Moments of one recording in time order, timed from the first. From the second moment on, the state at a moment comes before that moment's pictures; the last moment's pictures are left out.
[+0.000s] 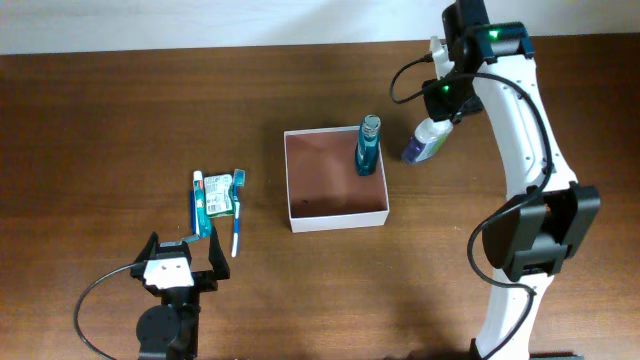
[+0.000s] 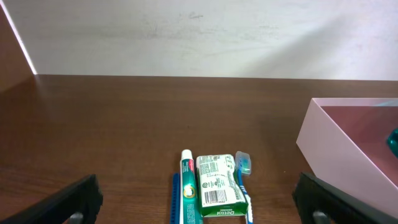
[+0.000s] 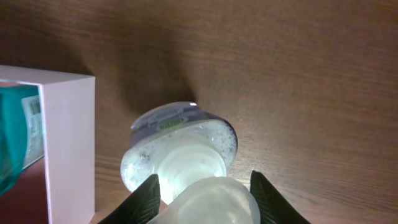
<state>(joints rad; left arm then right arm) -0.09 0.05 0.04 -0.11 -0.16 -0.03 0.09 2.15 2.16 -1.36 0.05 -0.09</state>
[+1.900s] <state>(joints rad) -0.09 0.05 0.04 -0.11 -0.16 -0.03 0.09 2.15 2.09 -1.34 -0.07 -0.10</state>
